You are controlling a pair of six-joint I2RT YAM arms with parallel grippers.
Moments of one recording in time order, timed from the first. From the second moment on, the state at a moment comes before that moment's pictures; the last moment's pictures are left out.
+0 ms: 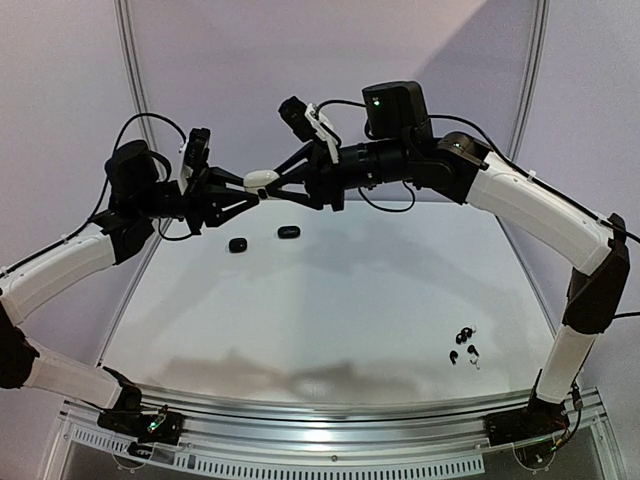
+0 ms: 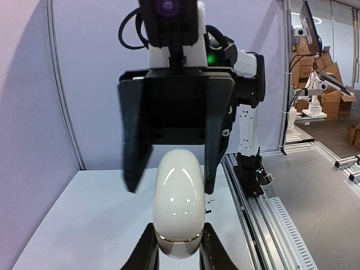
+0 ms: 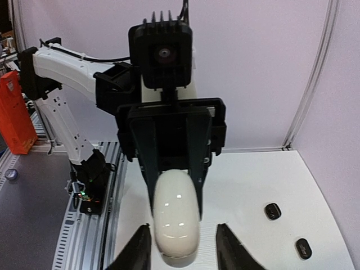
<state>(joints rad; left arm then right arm) -0.44 1.25 1.02 0.35 1.13 -0.03 0.96 1.82 1.98 -0.43 -0.52 -0.16</state>
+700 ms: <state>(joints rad) -0.46 1.24 1.02 0.14 1.08 0.35 0.96 1.82 1.97 -0.40 -0.38 -0.15</state>
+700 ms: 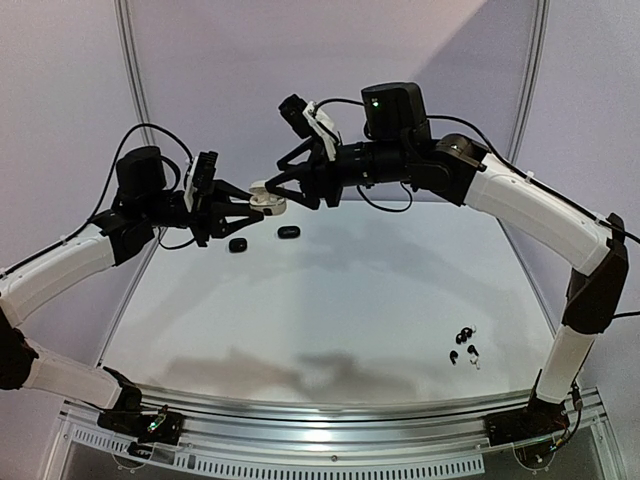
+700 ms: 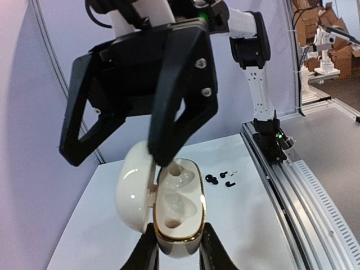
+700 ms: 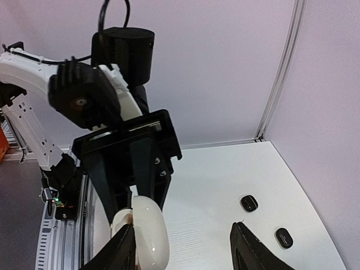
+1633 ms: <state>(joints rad) -0.46 1.24 1.00 0.08 1.07 0.26 0.94 1.86 1.99 -0.40 -0.51 -0.06</state>
